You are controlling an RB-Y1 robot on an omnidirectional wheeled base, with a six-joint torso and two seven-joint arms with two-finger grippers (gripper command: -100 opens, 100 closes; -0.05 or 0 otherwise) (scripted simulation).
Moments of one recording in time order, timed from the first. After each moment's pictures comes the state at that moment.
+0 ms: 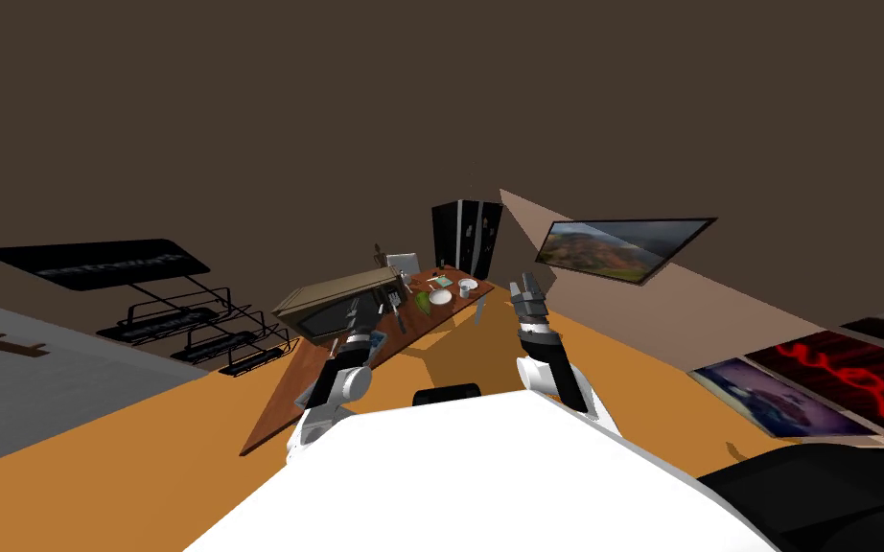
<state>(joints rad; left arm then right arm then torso) 0.35 0.18 0.03 -2.04 0.49 -0.18 0.38 0.50 -0.01 -0.07 -2.29 0.10 -0.42 -0.05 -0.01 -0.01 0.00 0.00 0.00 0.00</state>
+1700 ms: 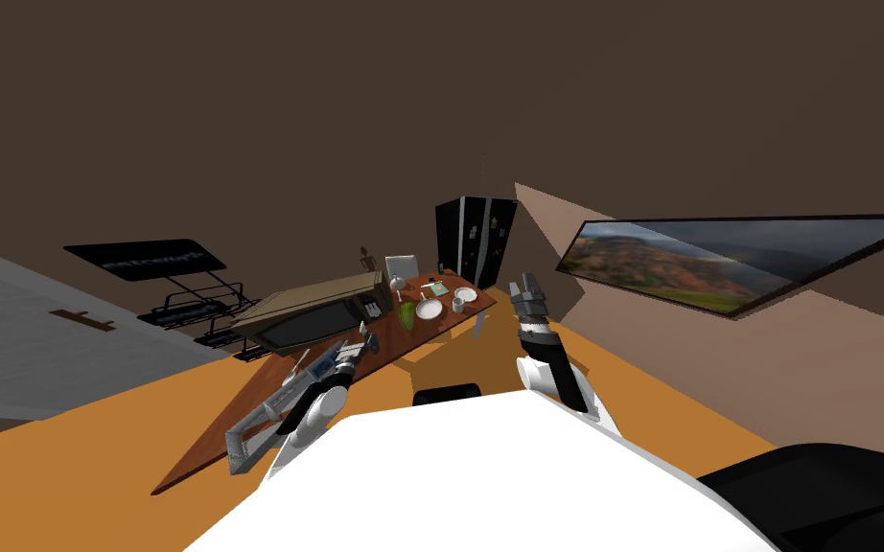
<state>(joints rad) 0.38 0.21 0.23 -1.69 0.91 0.08 0.74 0.50 -0.01 -0.07 -2.29 0.10 -0.42 -0.05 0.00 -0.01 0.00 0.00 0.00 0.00</state>
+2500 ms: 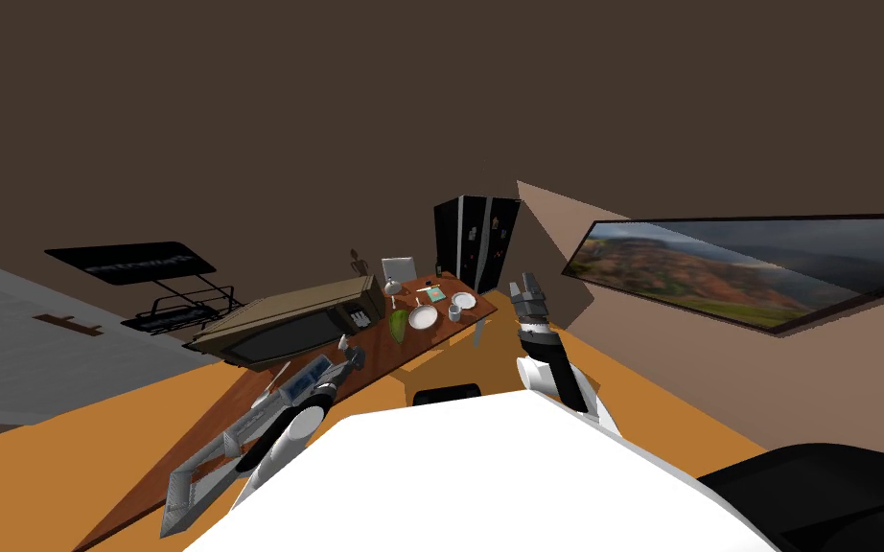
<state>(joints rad) 0.42 0.25 0.35 -1.56 1.05 0.19 0.87 0.50 -0.01 -0.07 -2.29 0.10 -0.42 -0.05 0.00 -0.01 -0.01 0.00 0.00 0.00</state>
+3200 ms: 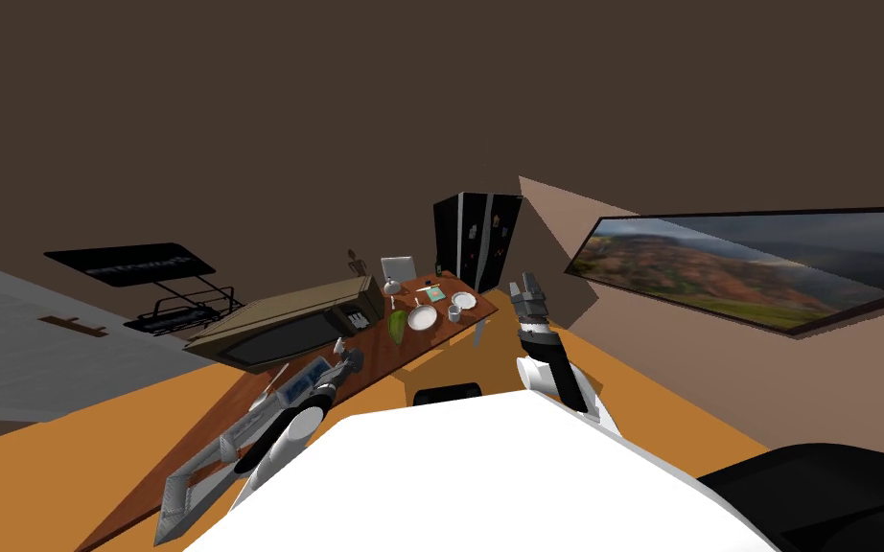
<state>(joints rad) 0.42 0.25 0.35 -1.56 1.05 0.20 0.88 0.50 -0.01 -0.07 -2.29 0.10 -0.42 -0.05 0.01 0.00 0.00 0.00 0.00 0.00</state>
